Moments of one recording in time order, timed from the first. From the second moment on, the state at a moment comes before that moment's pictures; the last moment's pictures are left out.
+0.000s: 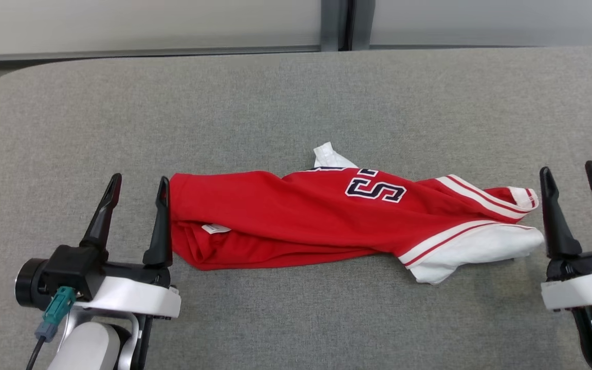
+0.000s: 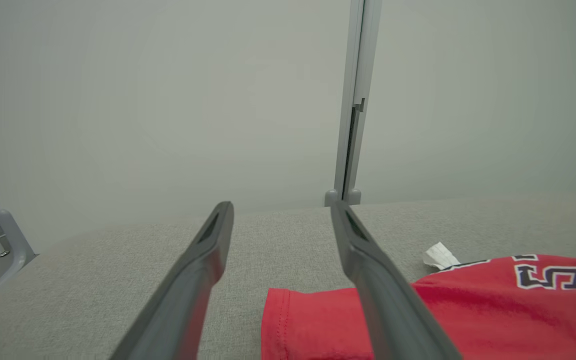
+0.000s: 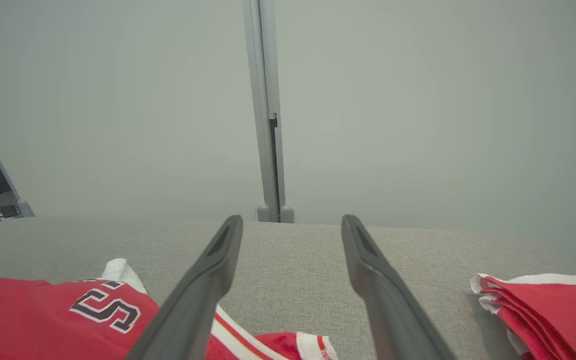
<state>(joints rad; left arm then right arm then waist) -0.19 0.27 -0.29 0.04 -0.37 0.16 -0.25 -0.16 -0.32 0.07 0.08 0.36 0.13 -0.18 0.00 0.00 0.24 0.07</state>
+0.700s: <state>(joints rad) -0.06 0.30 -0.29 0.04 -0.41 0.17 -0.23 0.06 -0.22 0.04 -0.10 0.31 0.13 -0.06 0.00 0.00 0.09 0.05</state>
